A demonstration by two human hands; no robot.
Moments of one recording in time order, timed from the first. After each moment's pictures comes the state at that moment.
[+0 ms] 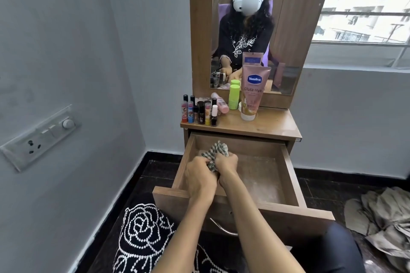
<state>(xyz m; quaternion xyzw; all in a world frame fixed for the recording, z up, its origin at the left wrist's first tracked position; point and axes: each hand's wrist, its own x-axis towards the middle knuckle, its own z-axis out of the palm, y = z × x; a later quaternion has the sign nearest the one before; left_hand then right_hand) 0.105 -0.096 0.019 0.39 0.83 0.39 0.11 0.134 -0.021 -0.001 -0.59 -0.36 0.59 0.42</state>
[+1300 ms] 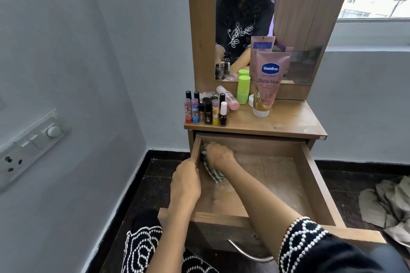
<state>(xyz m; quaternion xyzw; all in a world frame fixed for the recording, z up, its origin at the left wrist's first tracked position) 0.026 -0.074 -0.010 0.49 0.82 0.28 0.11 0.083 0.037 -0.003 -0.51 -0.85 0.14 -0.04</state>
